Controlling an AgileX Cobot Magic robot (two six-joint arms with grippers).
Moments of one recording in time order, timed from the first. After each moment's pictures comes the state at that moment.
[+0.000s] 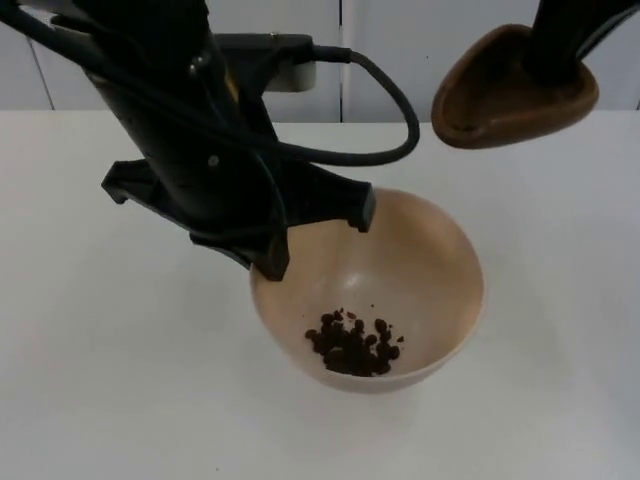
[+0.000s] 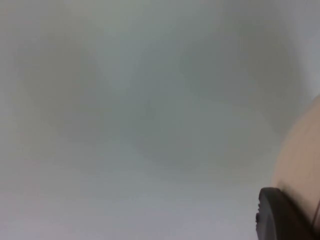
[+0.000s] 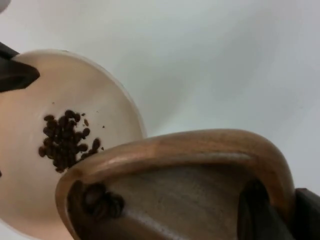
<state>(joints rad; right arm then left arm) 0.55 1.69 -1.58 0.06 1.17 -0.20 -0.64 1.72 -1.07 -0.04 0.67 -0.30</state>
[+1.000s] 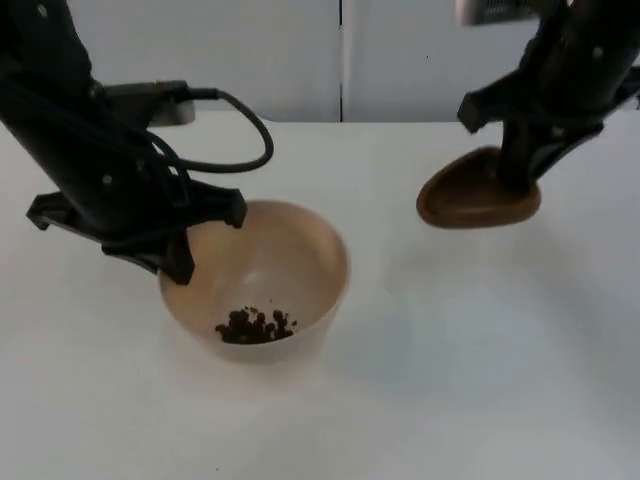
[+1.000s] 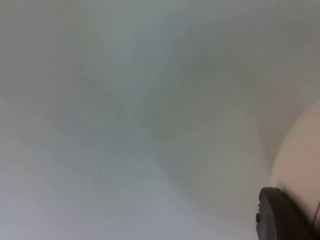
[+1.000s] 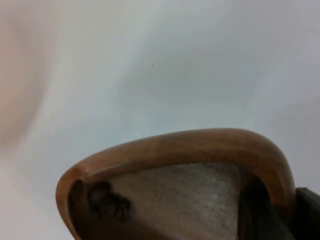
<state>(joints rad) 0.42 2.03 -1.58 0.08 0.95 -0.07 -0.29 1.91 -1.07 -0.30 0.57 0.12</state>
